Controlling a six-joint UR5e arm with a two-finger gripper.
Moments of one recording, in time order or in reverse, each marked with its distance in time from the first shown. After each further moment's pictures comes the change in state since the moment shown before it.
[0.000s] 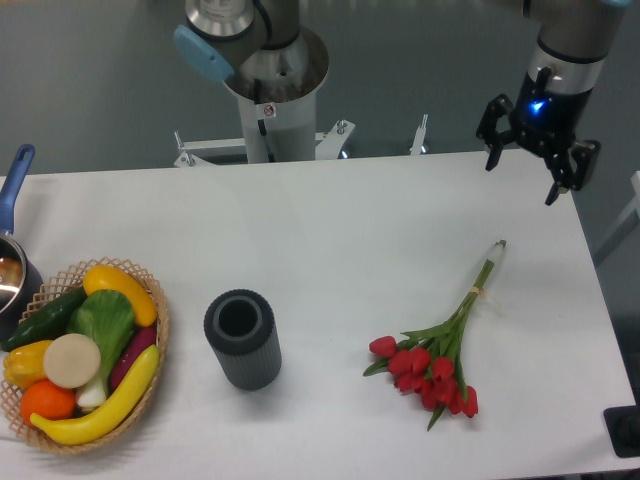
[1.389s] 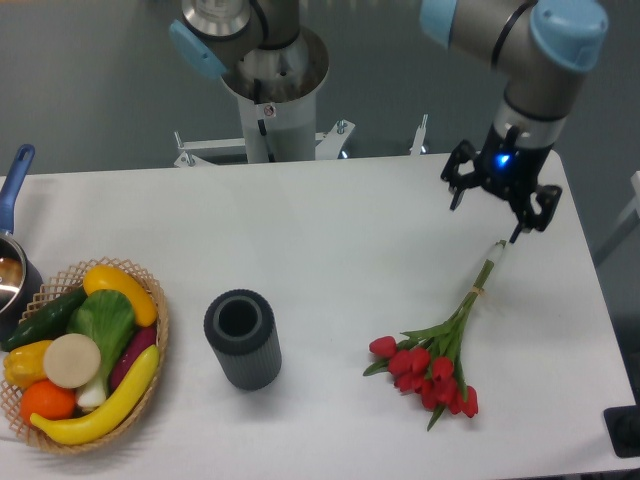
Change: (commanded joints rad) arm -0.115 -0.101 -0.106 0.201 0.002 -0.238
